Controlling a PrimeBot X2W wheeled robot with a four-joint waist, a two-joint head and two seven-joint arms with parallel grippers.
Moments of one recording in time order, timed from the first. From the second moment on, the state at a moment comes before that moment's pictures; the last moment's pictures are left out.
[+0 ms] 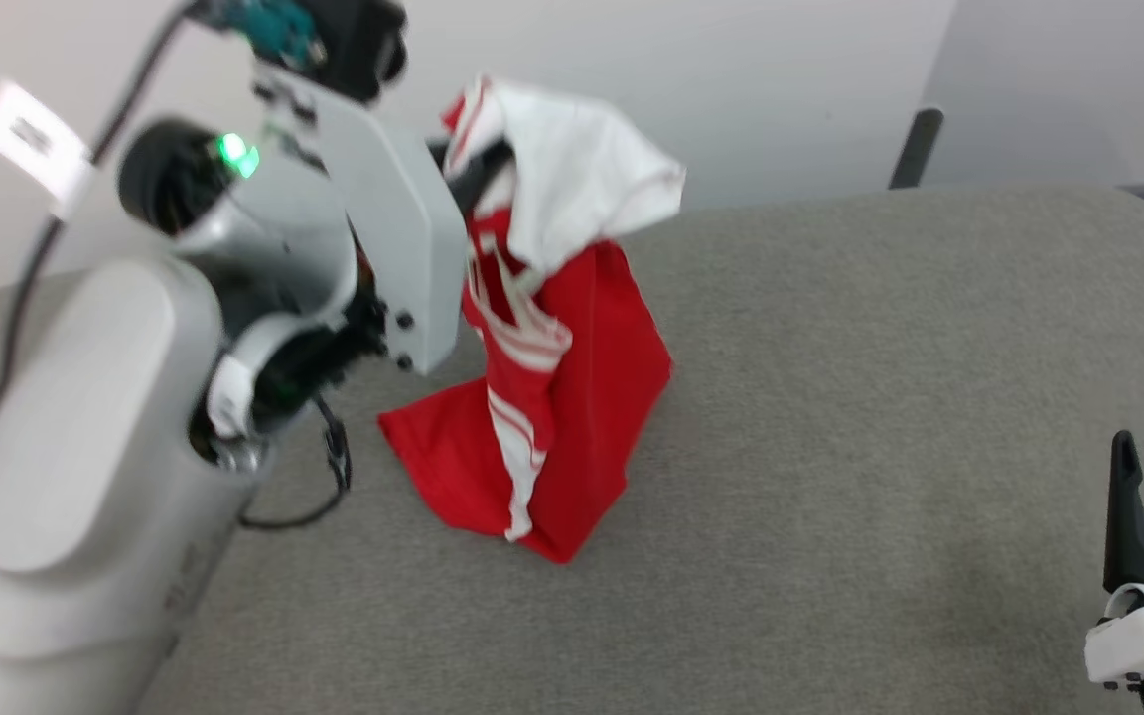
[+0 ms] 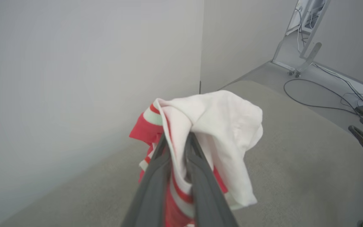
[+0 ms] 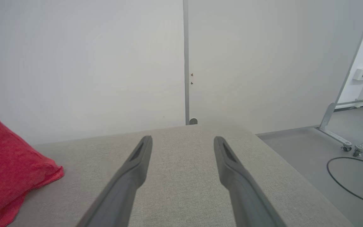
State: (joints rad) left arm -0.90 0.44 -0.48 -0.07 -0.74 0.08 0.80; right arm -0.03 -0.05 -0.25 -0.09 0.13 0.13 -0.02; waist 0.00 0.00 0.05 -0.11
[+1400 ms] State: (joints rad) left arm -0.50 0.50 -0.44 0.10 -0.78 0.02 0.43; right arm -0.03 -0.07 -0.08 0.01 0.12 0.13 -0.04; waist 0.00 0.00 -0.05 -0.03
